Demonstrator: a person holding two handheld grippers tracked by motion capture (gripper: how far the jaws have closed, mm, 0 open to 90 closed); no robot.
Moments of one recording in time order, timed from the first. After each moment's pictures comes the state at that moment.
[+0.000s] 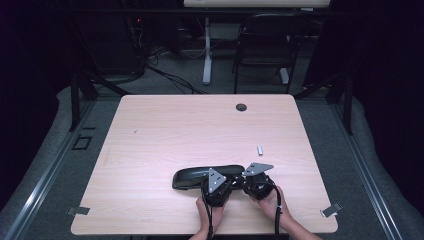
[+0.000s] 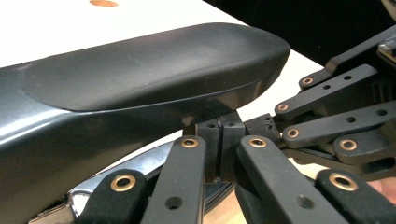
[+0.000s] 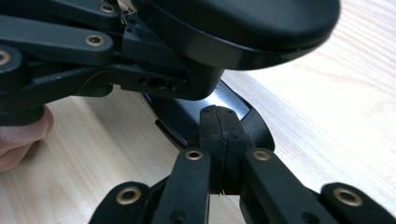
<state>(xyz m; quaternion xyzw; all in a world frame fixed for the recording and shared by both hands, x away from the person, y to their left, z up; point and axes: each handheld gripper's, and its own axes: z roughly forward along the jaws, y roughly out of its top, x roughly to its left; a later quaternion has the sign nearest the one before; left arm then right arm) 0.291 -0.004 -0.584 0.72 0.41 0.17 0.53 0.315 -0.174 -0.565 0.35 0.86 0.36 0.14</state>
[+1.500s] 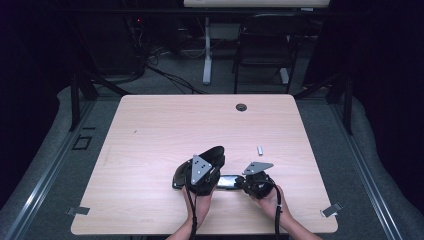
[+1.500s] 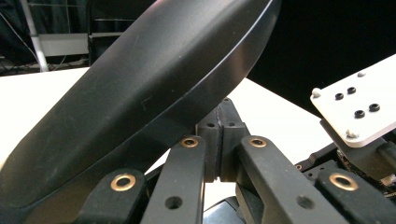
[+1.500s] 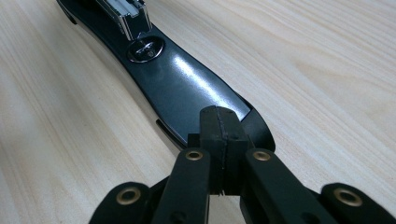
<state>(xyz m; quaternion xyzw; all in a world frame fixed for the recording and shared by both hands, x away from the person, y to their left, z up) 0.295 0.034 -0.516 0.69 0.38 0.23 0.57 0.318 -0.174 -0.564 0.35 0.86 0.36 0.13</state>
